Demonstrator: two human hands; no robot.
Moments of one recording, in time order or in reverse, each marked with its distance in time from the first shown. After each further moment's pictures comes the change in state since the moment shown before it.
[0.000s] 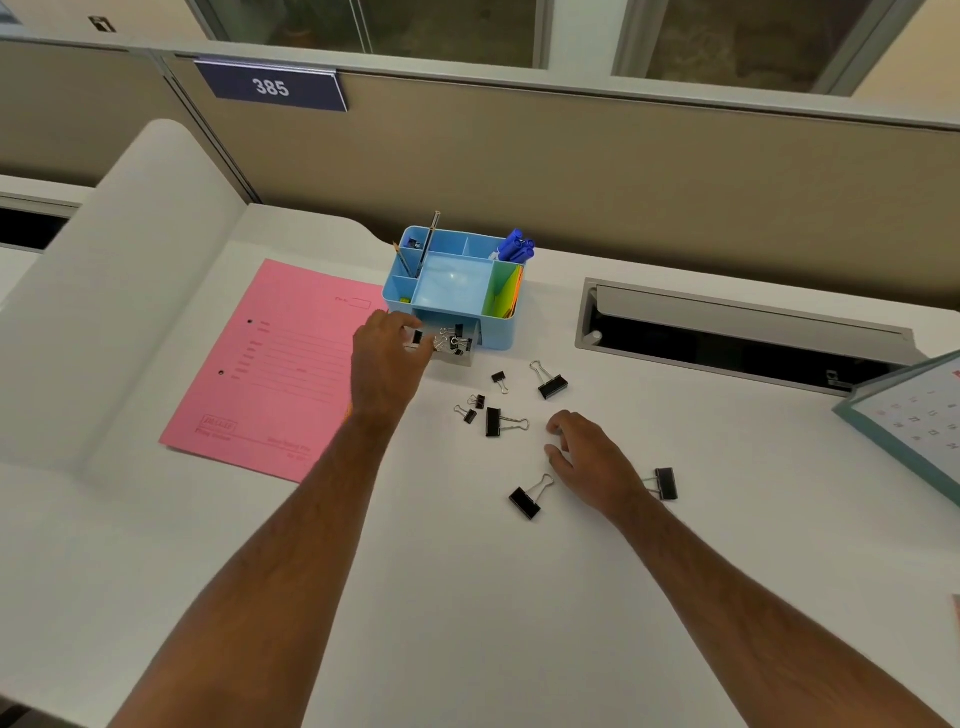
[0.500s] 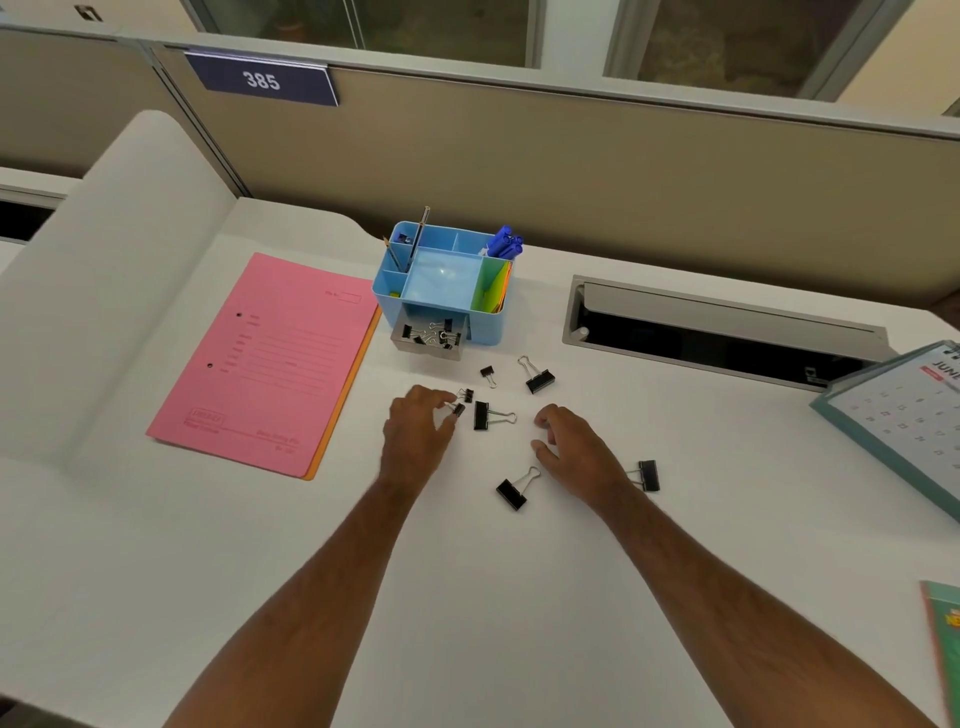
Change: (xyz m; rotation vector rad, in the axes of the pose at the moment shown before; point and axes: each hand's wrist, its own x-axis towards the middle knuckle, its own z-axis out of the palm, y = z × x) left_hand -0.093 -0.017 0.048 -0.004 -0.333 -0.076; right_hand 0.000 0.001 0.001 0.019 -0.014 0.022
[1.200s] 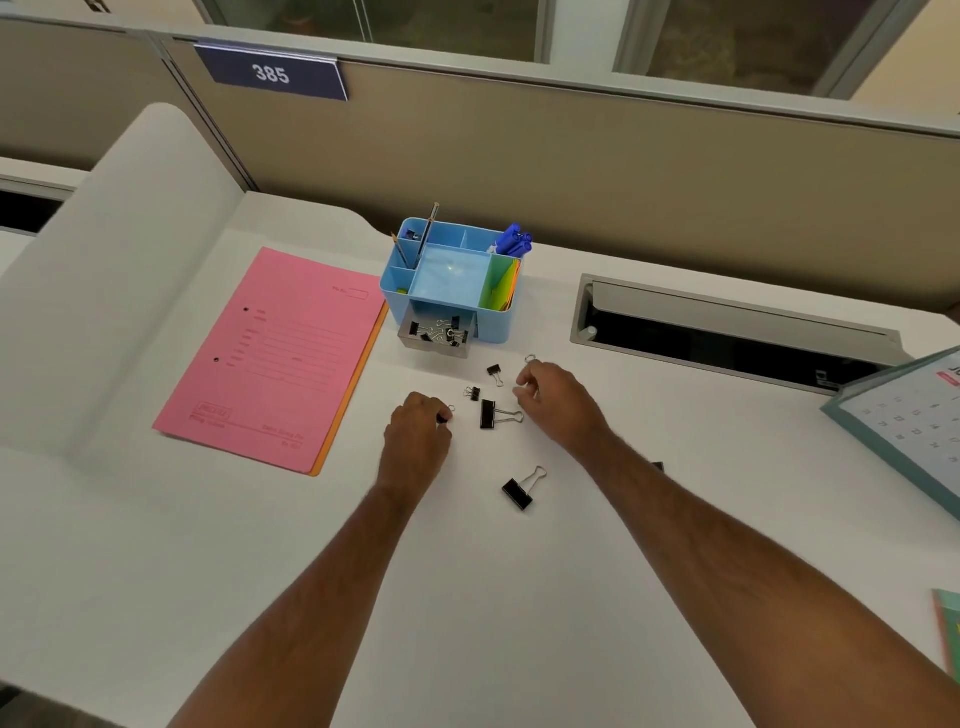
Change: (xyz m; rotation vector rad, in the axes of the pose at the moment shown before) left_hand -0.007 -0.008 -0.002 0.067 0.010 -0.015; right_hand 0.064 -0.033 -0.011 0.019 0.102 0.006
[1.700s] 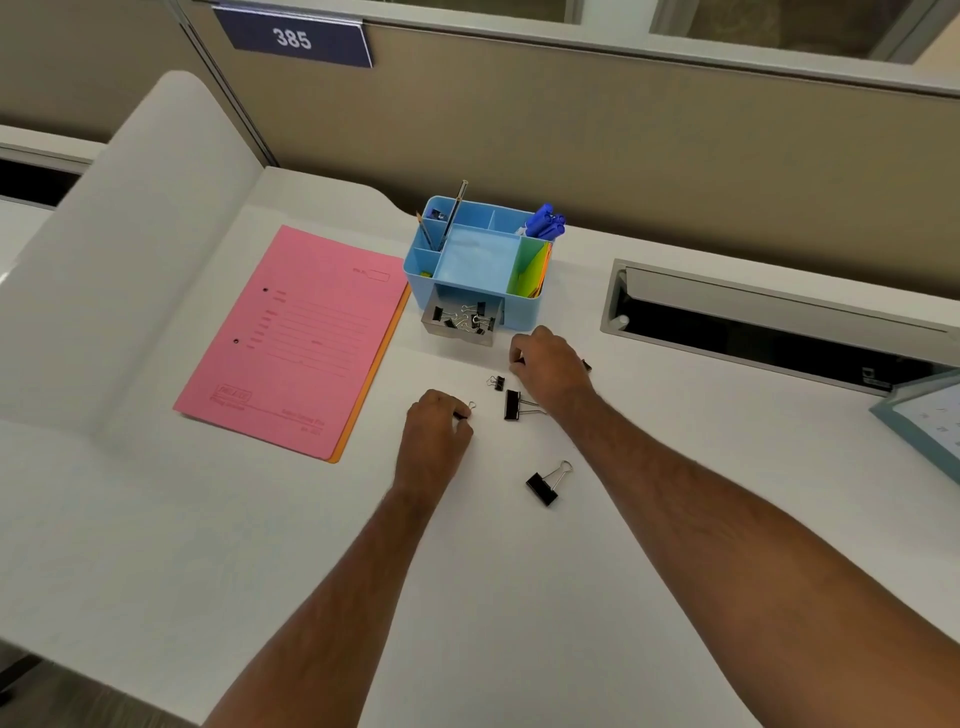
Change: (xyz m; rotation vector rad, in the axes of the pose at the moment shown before) left_hand -0.009 -0.008 0.000 -0.081 0.036 -0.012; right_hand 0.053 -0.034 0.031 -0.266 -0.049 -0.074
